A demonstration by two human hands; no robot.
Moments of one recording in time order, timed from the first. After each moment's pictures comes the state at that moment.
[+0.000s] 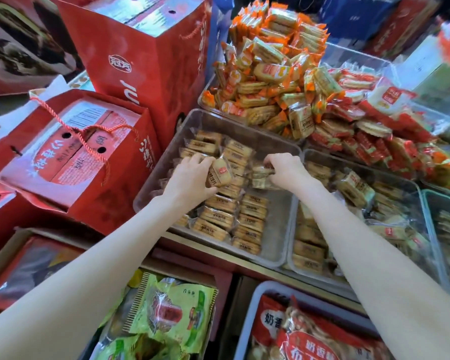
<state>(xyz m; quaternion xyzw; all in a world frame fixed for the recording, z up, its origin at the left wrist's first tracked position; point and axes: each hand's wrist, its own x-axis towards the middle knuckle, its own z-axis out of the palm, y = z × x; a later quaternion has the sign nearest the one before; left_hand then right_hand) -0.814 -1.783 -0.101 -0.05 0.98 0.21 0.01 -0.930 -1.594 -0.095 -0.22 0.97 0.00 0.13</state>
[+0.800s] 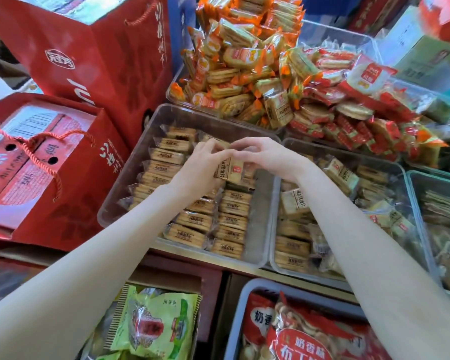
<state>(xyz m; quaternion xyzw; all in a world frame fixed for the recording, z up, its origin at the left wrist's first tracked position) -0.863 -1.736 -0.102 0.07 0.97 0.25 0.01 -0.939 -1.577 -0.072 -0.16 0.82 -0.43 0.35</state>
